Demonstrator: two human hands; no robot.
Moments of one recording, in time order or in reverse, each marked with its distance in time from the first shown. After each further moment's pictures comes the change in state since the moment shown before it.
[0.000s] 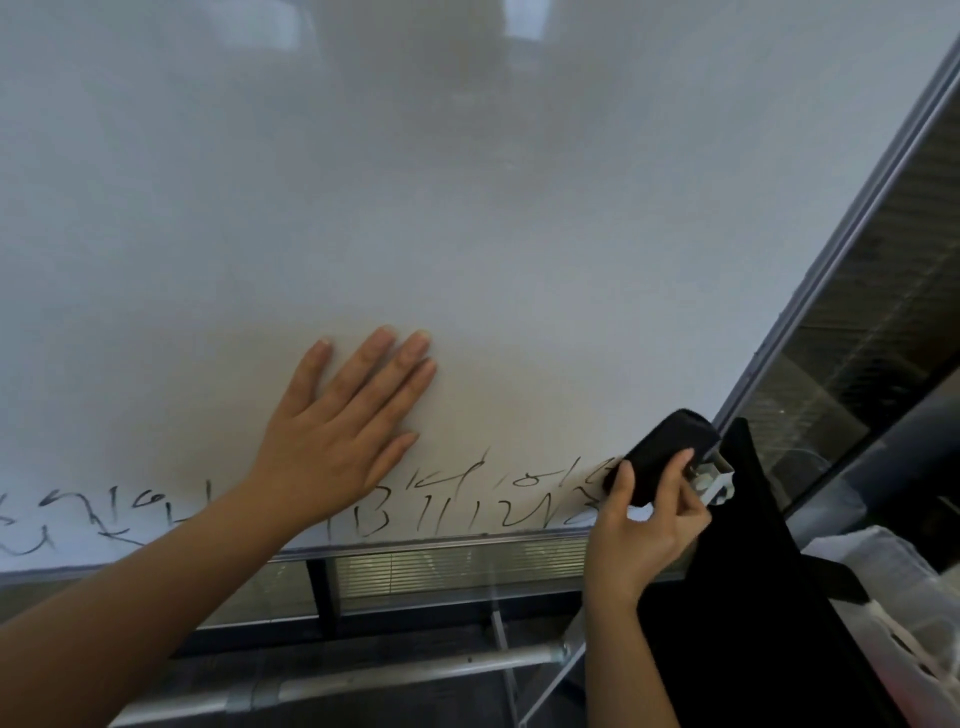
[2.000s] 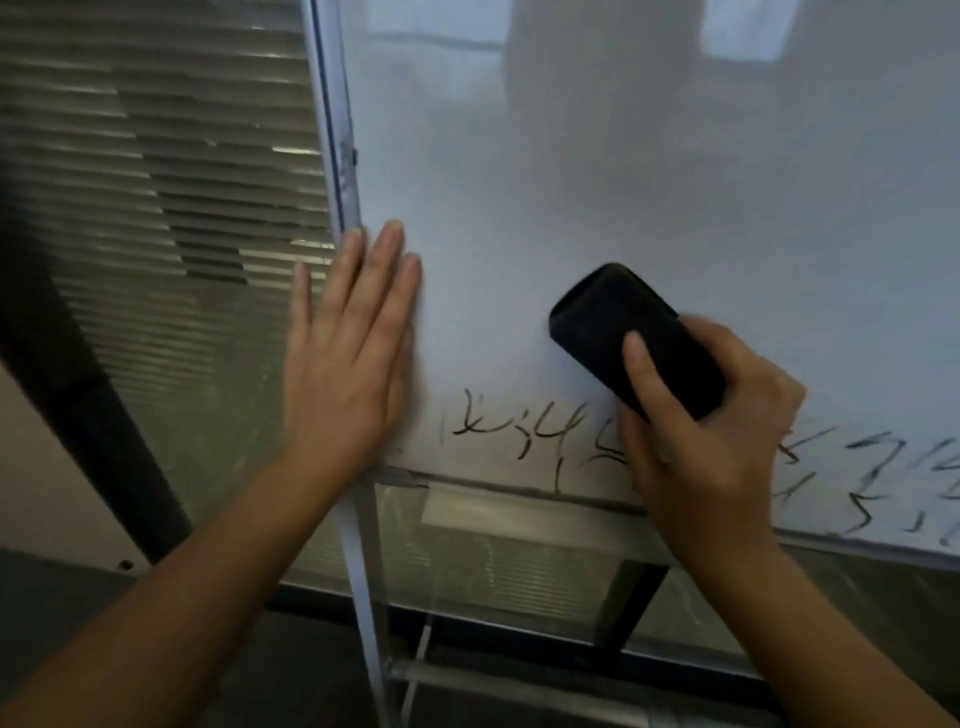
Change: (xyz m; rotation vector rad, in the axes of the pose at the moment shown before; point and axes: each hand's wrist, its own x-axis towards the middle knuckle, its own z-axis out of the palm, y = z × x) left_hand -0.355 -0.350 -0.117 -0.026 -0.036 -0.451; right_hand -0.395 -0.246 0.197 0.008 -0.420 -1.081
